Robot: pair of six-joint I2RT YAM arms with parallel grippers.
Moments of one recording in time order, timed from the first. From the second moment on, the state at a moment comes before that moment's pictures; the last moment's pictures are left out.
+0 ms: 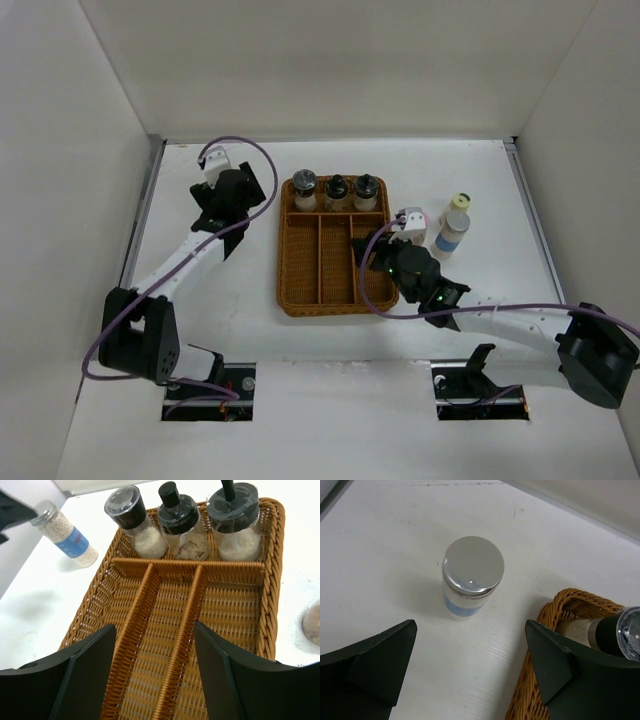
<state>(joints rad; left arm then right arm) -0.30 1.36 0.91 0.00 -0.56 -0.47 0.89 1.17 0.53 0.48 0.49 0.45</state>
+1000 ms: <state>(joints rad) -0.25 1.58 1.05 -0.03 -0.55 -0.36 0.90 1.27 0.53 0.50 0.47 0.44</state>
